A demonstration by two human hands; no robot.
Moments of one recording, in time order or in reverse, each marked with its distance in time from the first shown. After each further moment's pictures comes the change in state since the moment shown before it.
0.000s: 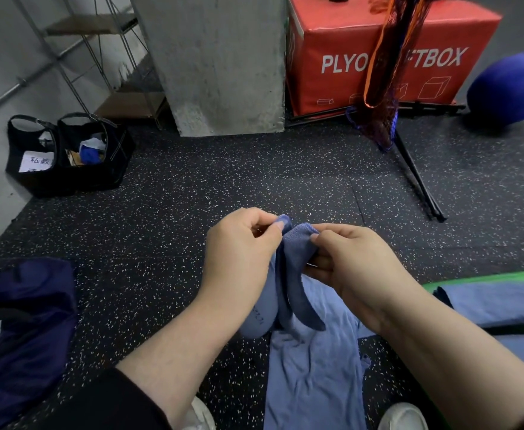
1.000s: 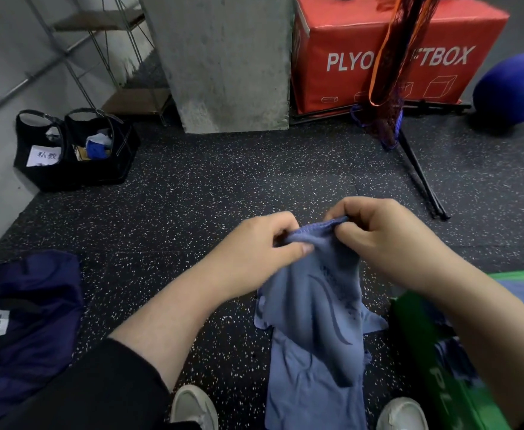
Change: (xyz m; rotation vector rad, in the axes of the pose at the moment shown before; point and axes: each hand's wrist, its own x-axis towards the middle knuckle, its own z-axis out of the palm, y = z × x) left_hand 0.011 -0.004 -0.019 0.248 -0.572 0.176; right_hand 0.000 -0.031 -0.034 -0.875 -0.034 -0.314
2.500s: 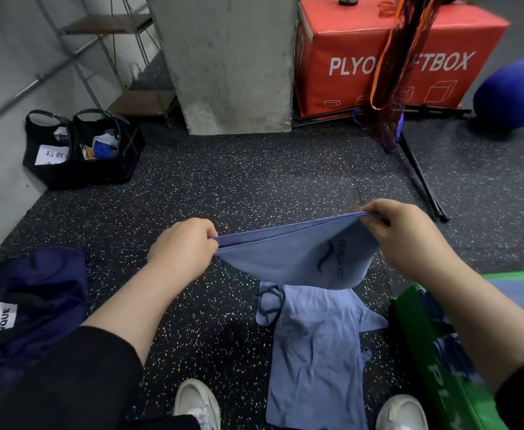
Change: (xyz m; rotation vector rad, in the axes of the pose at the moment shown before) left_hand -0.019 -0.072 -0.038 0.544 0.214 -0.563; right_hand 0.008 0.057 -0.003 -0.224 0.233 0.125
